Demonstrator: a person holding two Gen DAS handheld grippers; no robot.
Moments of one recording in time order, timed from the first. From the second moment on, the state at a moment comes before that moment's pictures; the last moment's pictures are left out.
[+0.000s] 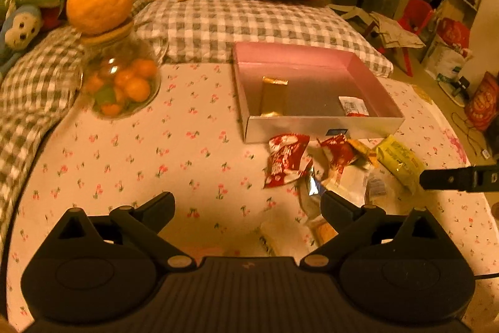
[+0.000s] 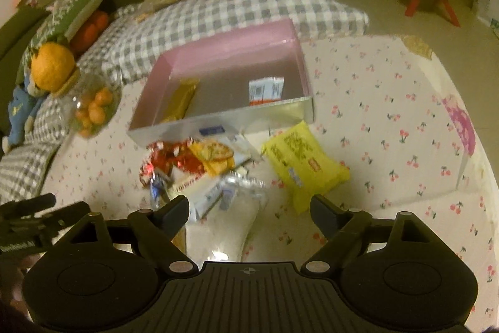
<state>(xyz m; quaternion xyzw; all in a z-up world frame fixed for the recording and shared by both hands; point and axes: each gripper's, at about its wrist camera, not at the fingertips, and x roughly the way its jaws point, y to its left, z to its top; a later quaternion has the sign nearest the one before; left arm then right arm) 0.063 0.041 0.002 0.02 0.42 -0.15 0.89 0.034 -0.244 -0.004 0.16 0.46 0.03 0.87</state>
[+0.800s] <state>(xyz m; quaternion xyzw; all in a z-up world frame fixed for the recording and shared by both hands) 0.052 0.086 -0.031 0.01 0.48 -0.14 0.87 0.037 -0.220 -0.025 0.15 0.49 0.05 0.86</state>
